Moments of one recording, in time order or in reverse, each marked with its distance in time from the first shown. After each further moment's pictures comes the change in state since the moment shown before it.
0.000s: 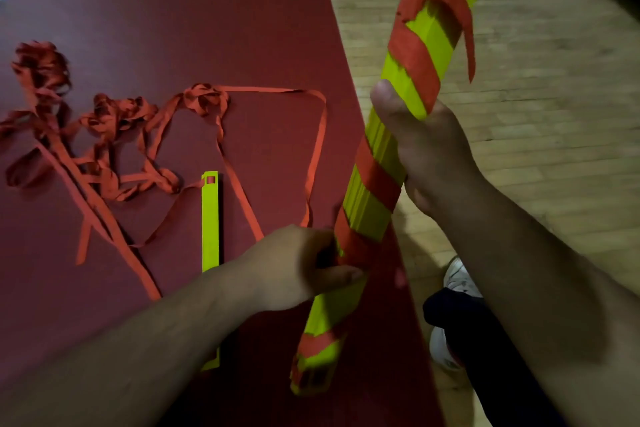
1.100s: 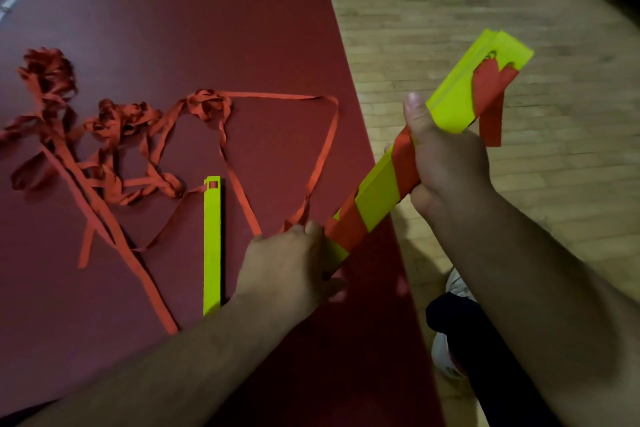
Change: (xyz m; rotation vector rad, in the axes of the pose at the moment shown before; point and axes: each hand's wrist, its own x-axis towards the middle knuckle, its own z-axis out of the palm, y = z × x) left_hand -0.005 0.012 0.021 0.483 0.351 -0.183; right_hand 0.009 0.011 -0.005 0.215 0.347 0.171
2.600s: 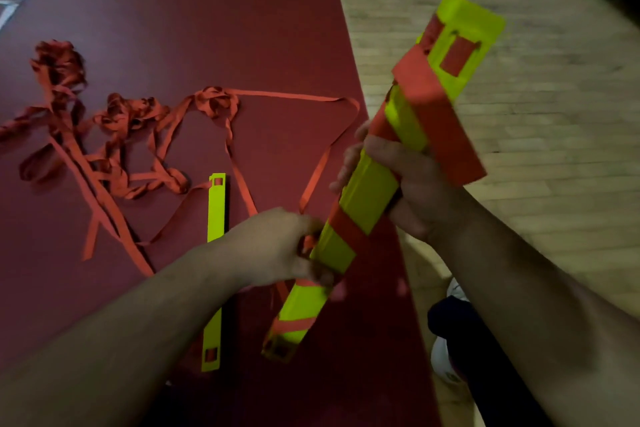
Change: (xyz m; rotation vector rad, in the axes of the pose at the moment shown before) left_hand 0.033 -0.048 -0.024 -0.406 -0.334 0.248; right_hand -0.022 0.007 0.006 0.179 -0.841 0.110
